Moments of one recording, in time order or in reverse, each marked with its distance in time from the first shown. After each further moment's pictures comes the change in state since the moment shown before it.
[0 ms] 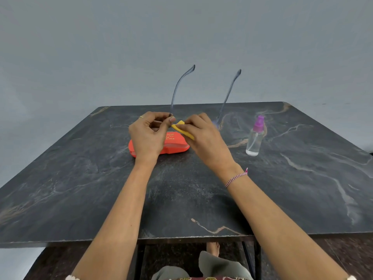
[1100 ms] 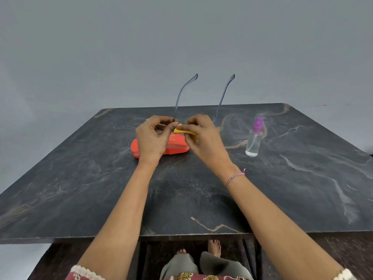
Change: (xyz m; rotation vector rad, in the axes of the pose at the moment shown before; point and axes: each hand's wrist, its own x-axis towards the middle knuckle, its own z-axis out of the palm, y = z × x) left_hand 0.000 -0.006 0.002 0.060 -0.089 0.016; right_hand 0.000 -0.004 -0.004 0.219 -0.001 0.184
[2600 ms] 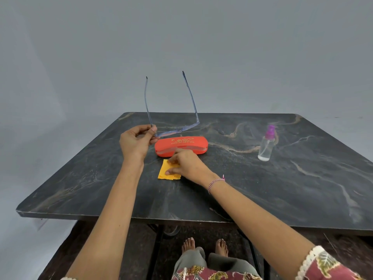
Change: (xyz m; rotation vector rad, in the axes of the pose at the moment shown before) left_hand -0.004 0.001 -0.092 -0.244 0.191 -0.435; right_hand -0.011 -0.052 0.063 0.015 -0.739 0.196
